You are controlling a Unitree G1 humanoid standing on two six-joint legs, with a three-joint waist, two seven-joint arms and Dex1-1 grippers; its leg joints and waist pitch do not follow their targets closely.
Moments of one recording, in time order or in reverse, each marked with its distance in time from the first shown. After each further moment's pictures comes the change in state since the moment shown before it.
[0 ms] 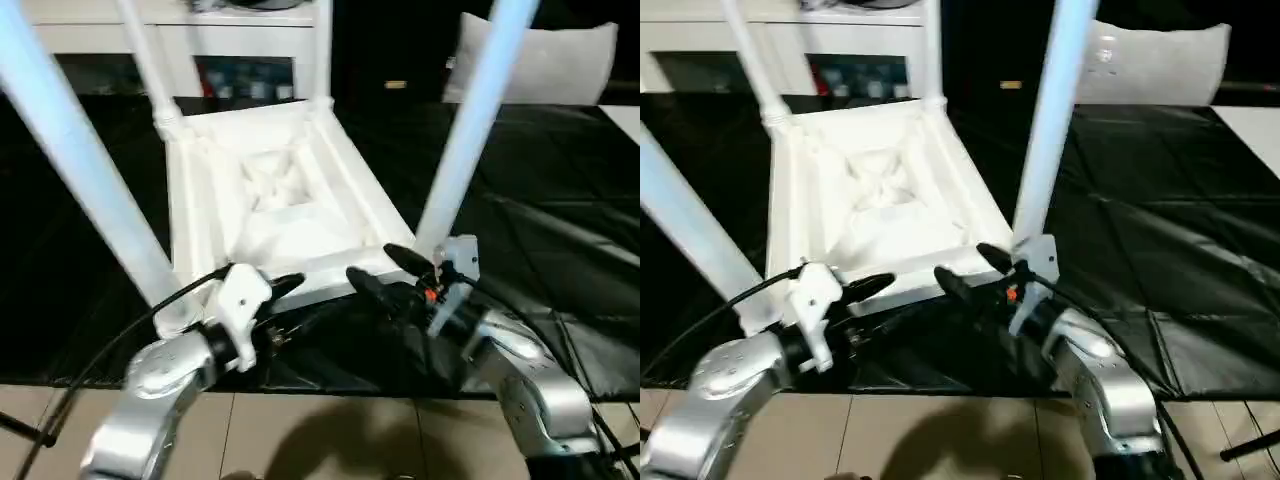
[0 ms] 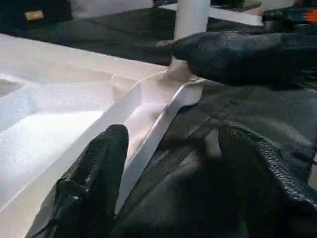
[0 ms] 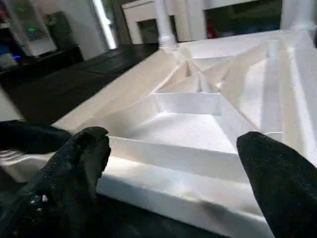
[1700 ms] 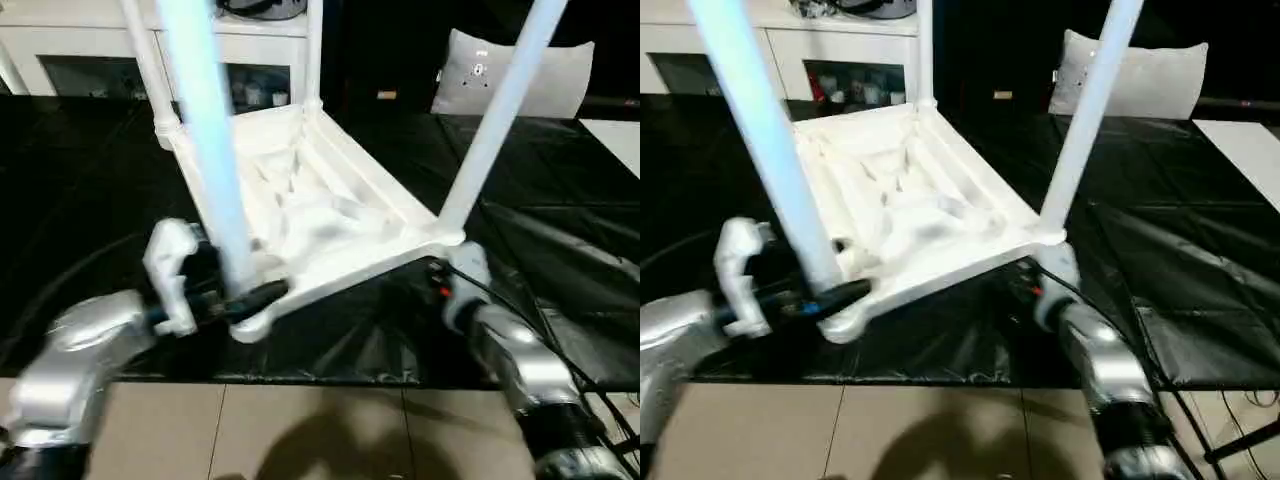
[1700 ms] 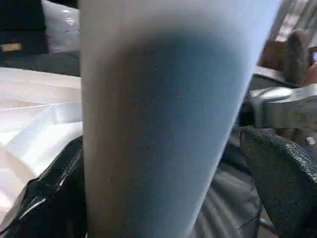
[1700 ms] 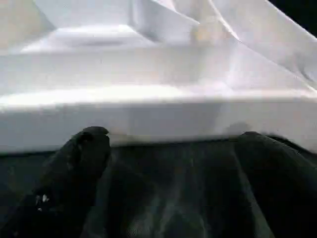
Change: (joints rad) left arm -0.180 0.124 0.130 0.118 -0.257 0.096 -0.206; right arm -0.218 -0.040 -0.032 0.571 -0.213 -0.159 -0.186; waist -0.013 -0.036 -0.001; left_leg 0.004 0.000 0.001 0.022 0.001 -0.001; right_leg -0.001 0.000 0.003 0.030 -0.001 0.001
